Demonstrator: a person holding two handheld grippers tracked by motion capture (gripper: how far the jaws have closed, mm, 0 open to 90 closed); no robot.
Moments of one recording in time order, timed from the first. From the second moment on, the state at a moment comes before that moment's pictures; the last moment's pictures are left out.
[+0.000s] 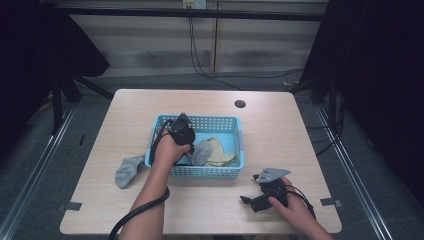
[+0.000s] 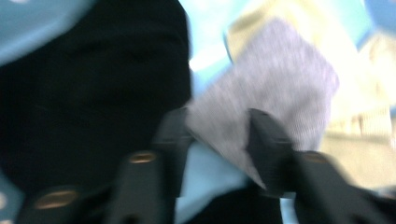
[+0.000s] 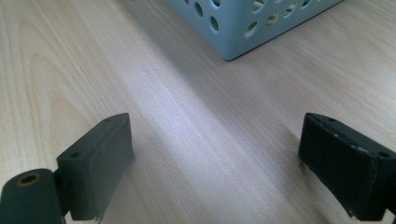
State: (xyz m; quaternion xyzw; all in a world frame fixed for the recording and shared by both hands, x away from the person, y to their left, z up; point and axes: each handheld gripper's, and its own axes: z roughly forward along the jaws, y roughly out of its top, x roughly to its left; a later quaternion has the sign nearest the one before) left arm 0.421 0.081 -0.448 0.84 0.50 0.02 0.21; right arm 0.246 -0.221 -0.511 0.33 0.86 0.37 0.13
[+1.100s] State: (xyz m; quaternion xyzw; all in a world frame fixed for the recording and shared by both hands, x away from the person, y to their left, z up) left arm 0.422 0.068 -0.445 0.87 0.46 -0.03 0.17; right arm 0.247 -0.221 -0.511 0.33 0.86 0.37 0.13
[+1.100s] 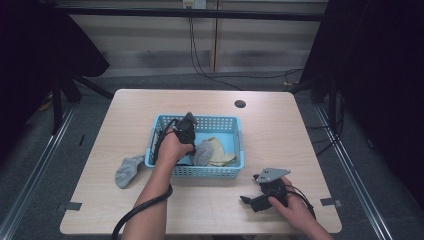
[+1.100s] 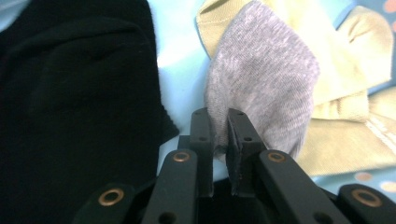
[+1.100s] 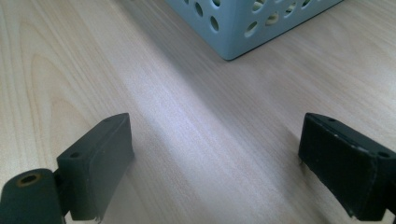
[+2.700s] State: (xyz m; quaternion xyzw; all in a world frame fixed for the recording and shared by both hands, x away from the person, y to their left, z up) left arm 0.407 0.127 -0.327 0.86 0.48 0.01 0.18; right arm 0.246 -0.221 -0.511 0.33 0.86 0.37 0.12
